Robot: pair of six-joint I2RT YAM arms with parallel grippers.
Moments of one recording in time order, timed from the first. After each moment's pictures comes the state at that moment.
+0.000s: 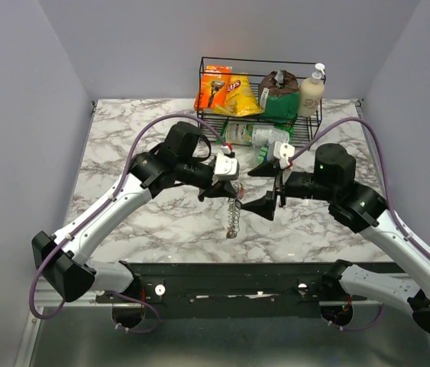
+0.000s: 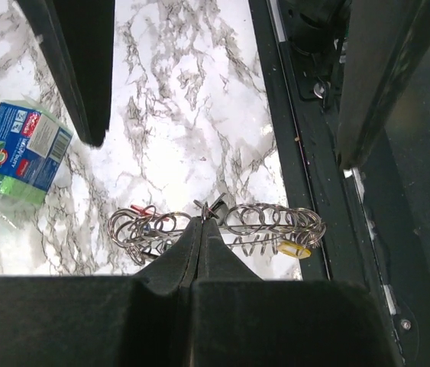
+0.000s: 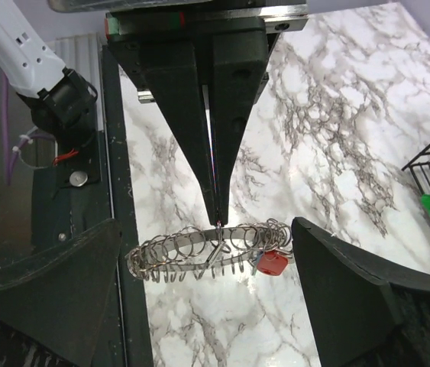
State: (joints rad) left arm -0.70 1.33 1.36 -0.71 0.88 0.59; right arm 0.72 0.98 1.10 -0.38 -0.60 -0.20
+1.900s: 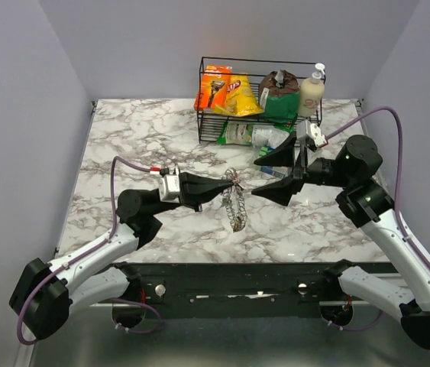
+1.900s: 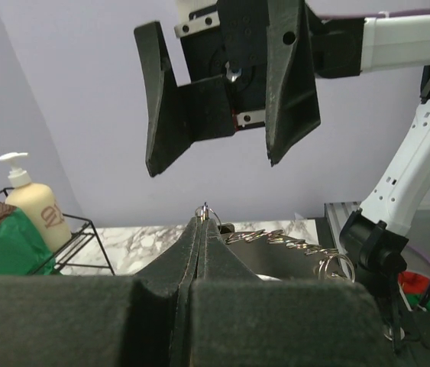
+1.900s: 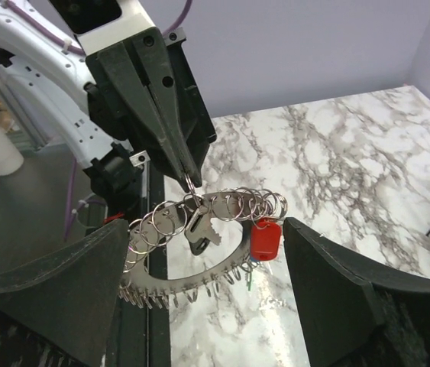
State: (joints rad) left arm -0.70 0.99 0.54 1.05 0.67 -0.21; right arm 0.48 0.94 1.05 -0.06 -0.94 0.09
